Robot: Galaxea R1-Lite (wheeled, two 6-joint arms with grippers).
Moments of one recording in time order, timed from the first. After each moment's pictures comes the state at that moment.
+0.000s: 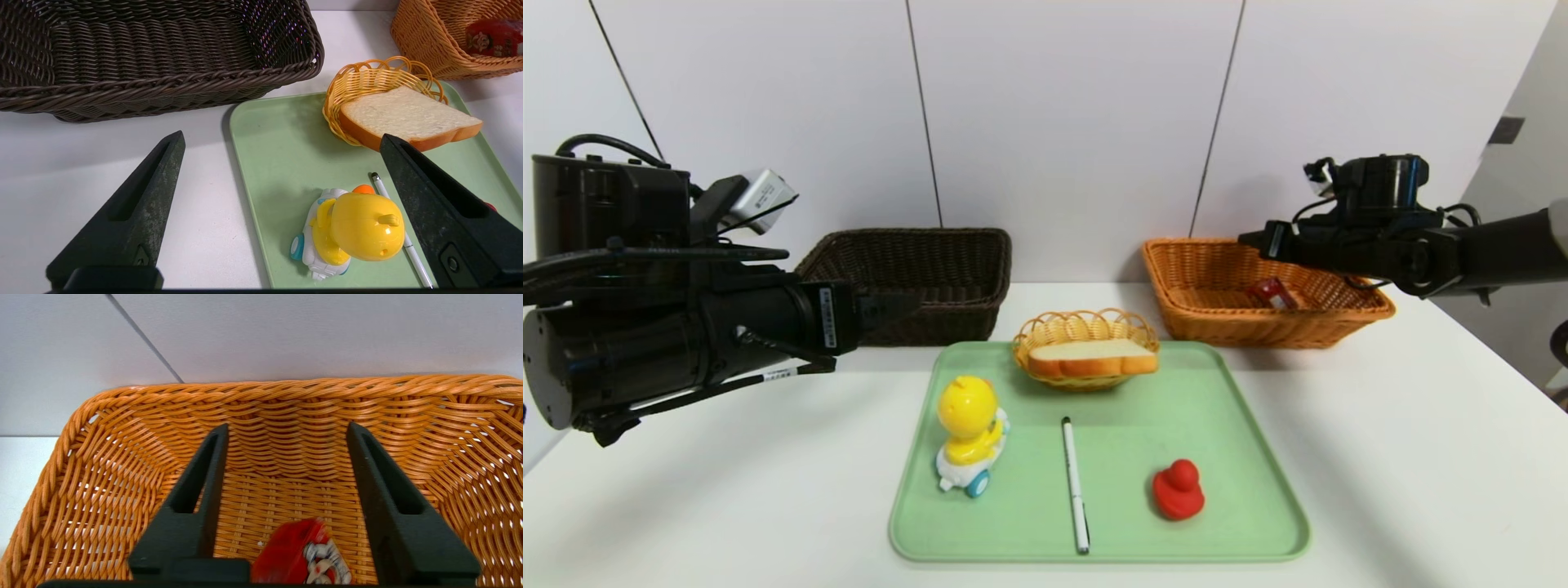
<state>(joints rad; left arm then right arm) -0.39 1.41 -0.86 -0.22 -0.01 -0.26 0.01 2.16 -1.54 -0.28 0.16 0.15</state>
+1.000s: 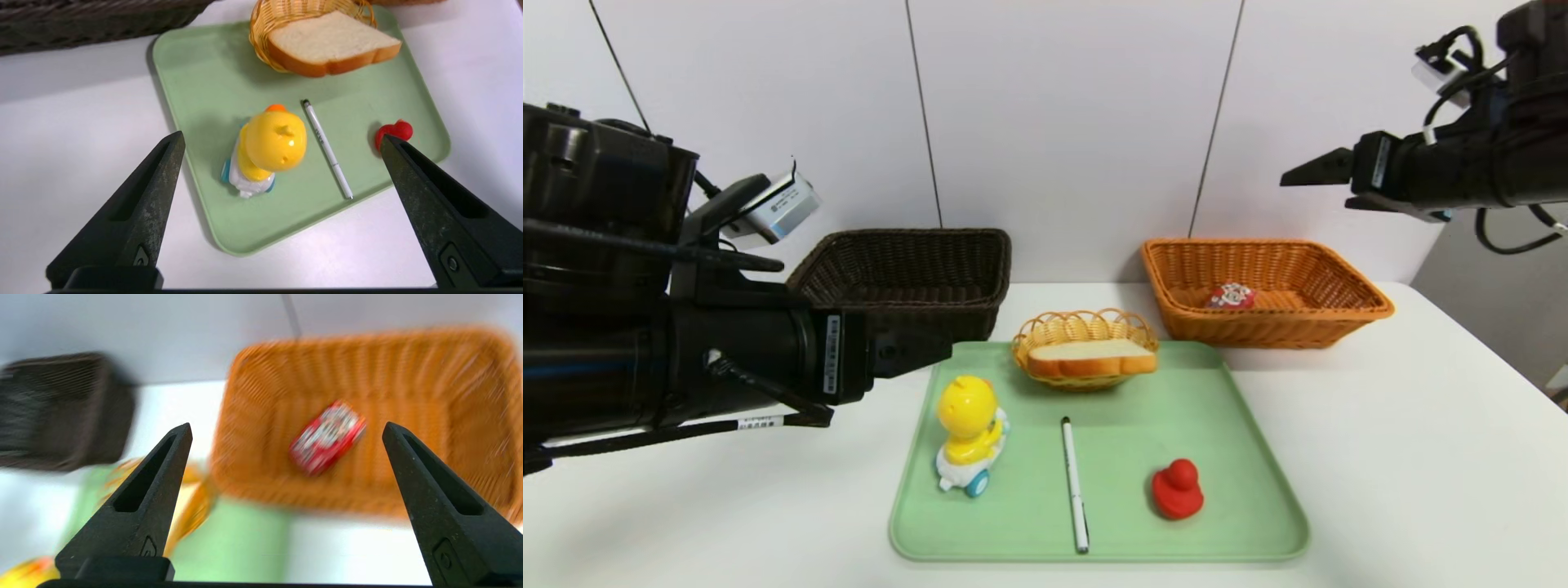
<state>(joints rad) -0.60 1.34 -1.02 0.17 0.02 -0.36 0.06 1.70 -1.57 0.30 0.24 0.25</state>
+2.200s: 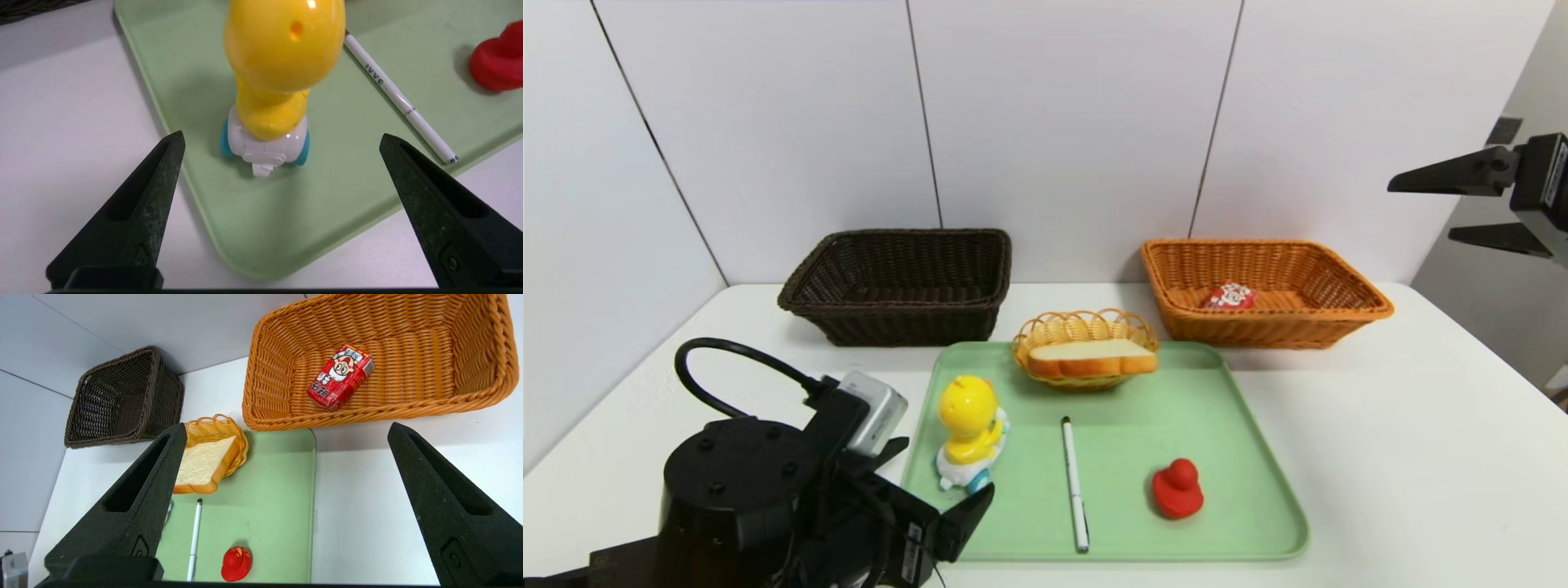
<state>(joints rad) -0.82 1.51 -0.32 -0.78 0.27 -0.19 -0.07 1.40 -1.28 0.27 0.39 0.36</state>
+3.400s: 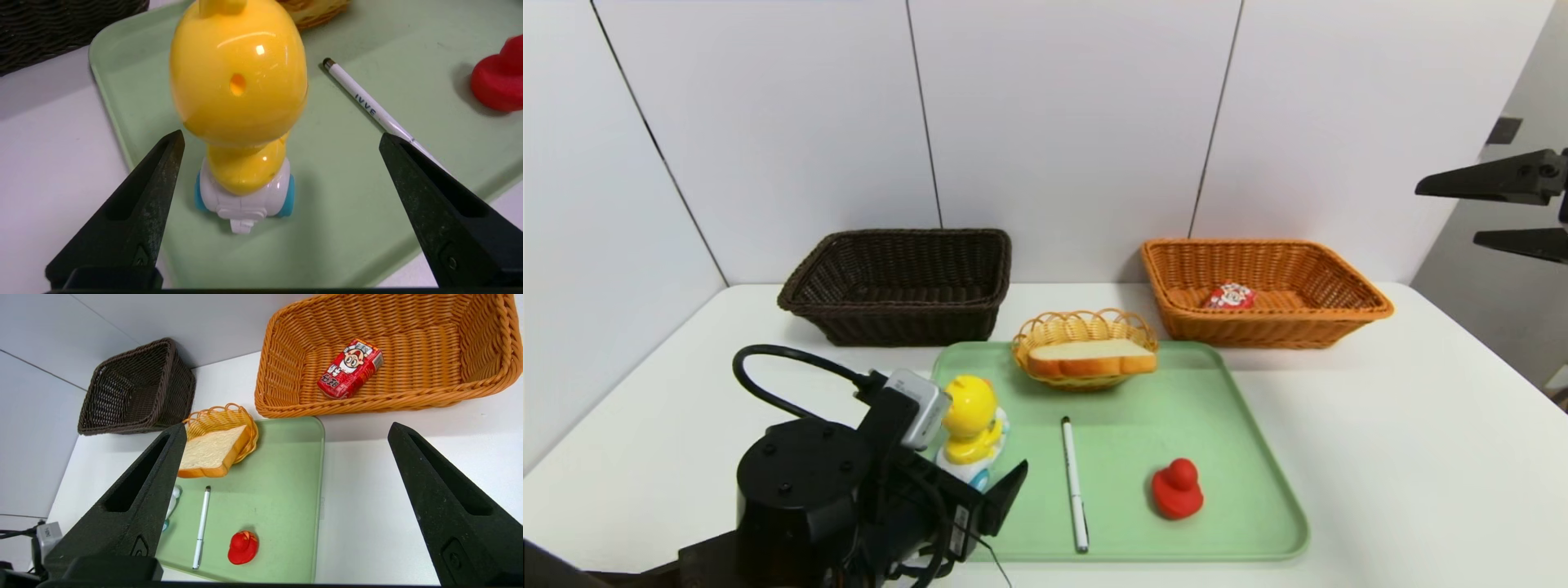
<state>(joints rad) -0.83 1.71 -0.30 -1.12 0.29 -0.10 -0.08 1.30 -1.21 0.27 0.41 0.35</state>
